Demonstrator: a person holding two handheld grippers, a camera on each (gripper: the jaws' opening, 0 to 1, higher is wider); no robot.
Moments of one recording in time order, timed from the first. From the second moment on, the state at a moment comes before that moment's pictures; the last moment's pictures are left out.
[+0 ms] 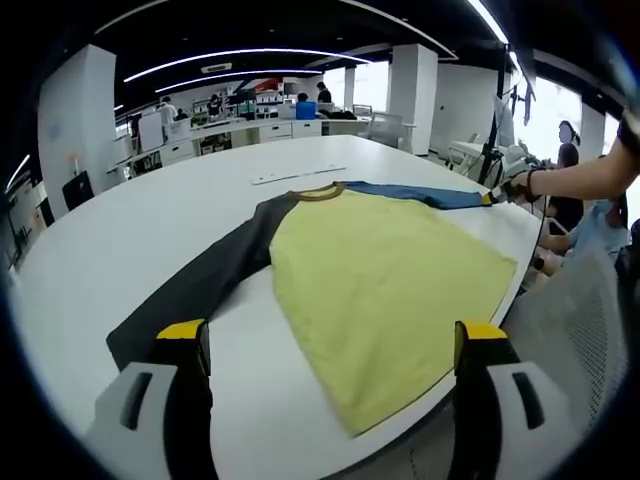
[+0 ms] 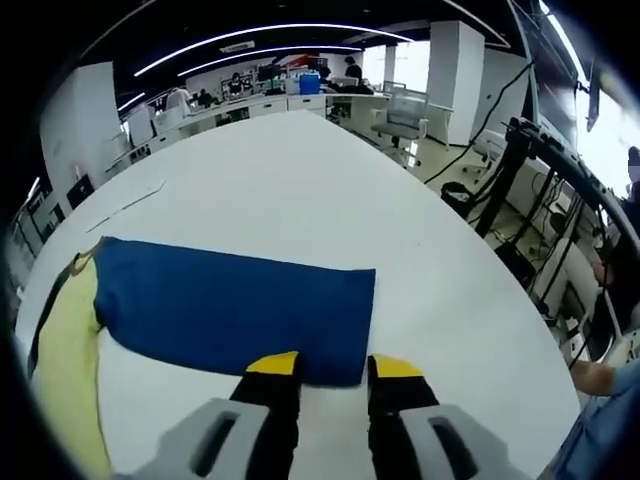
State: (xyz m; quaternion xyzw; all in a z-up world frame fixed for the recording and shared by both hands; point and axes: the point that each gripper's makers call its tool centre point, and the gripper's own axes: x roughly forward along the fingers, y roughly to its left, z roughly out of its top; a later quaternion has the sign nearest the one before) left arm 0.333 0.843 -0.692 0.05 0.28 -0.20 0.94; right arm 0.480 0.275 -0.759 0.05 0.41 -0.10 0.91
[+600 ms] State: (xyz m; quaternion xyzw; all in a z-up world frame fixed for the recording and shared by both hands) left arm 0.331 0.853 -0.689 0.05 0.28 -0.19 0.94; right arm 0.482 0.278 -0.756 0.08 0.41 -0.08 0.90
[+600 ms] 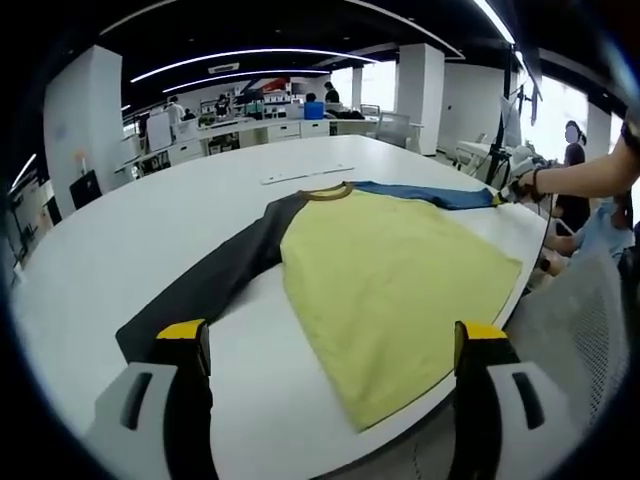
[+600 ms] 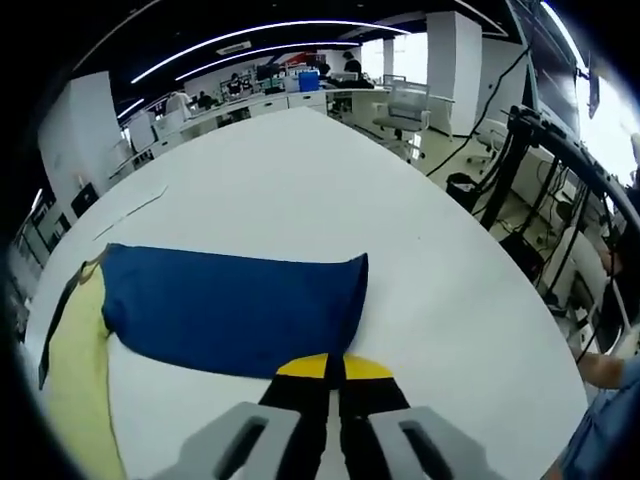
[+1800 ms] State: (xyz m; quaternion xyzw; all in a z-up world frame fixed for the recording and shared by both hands) left arm 0.321 0.858 -0.678 0.04 0.28 -0.19 0.94; right arm 0.537 0.358 -0.699 0.10 0.38 0.01 0.92
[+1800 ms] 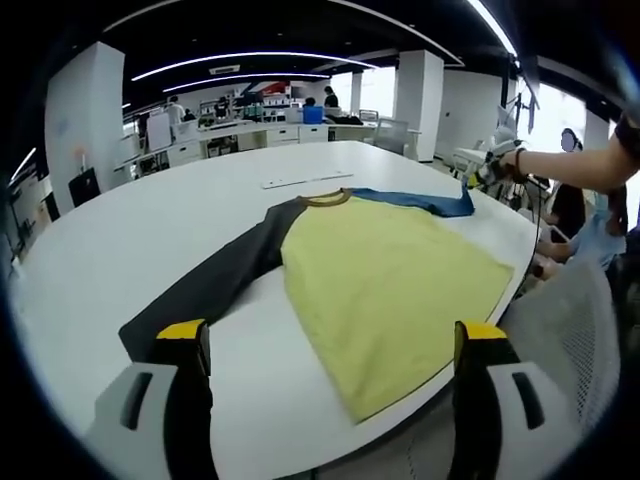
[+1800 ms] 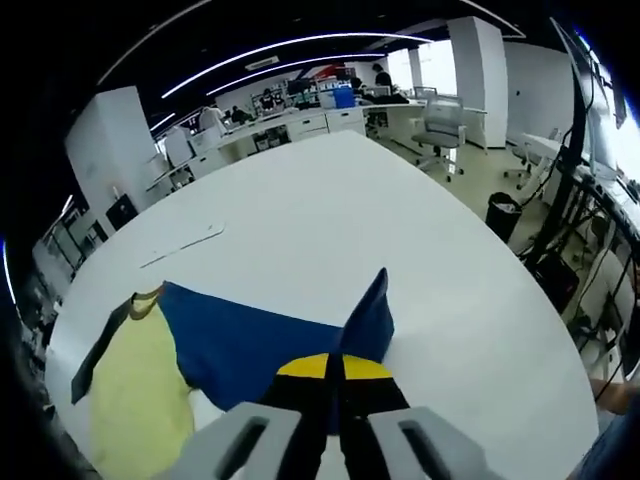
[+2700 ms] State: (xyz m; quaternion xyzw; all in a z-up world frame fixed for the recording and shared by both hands) left arm 0.321 0.864 -0.675 0.03 0.27 -0.19 0.94; right arm 0.587 0.465 -0.688 0.05 0.41 0.11 0.91
